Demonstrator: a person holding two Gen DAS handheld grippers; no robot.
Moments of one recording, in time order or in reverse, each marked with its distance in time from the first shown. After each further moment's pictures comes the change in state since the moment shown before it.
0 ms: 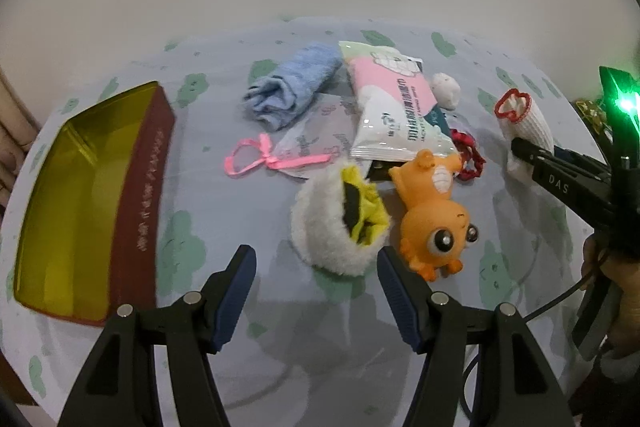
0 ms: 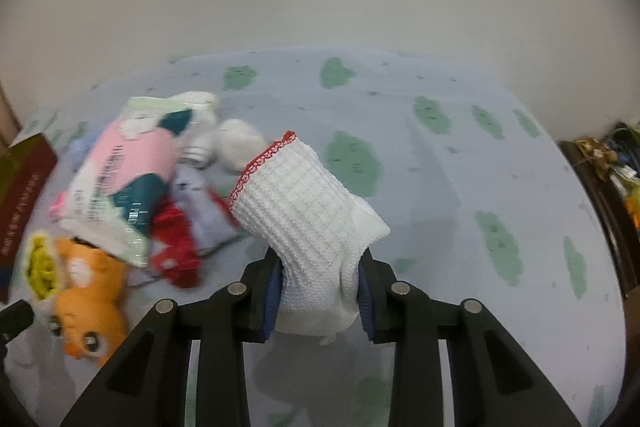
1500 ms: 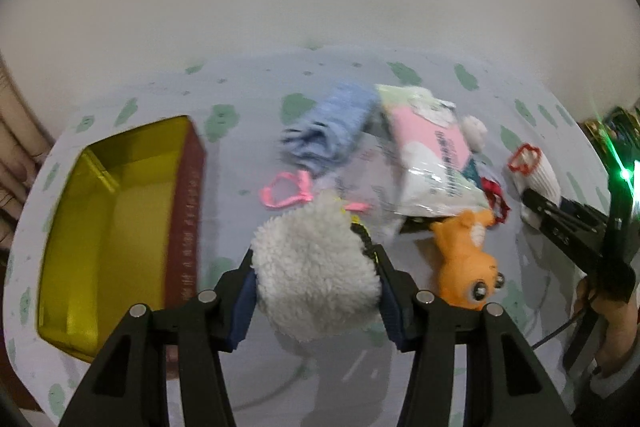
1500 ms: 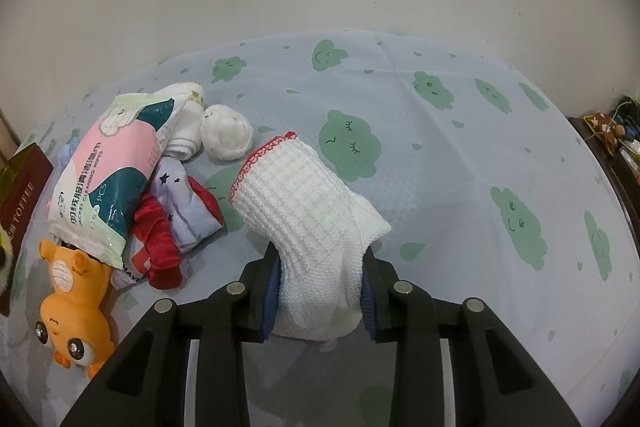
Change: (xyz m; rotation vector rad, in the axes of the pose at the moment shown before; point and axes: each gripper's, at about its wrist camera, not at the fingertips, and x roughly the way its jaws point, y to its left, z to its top) left arm -0.013 0.038 0.028 -0.032 -0.069 0.055; right arm 0.018 -0.007 -0.007 0.056 0.017 0.036
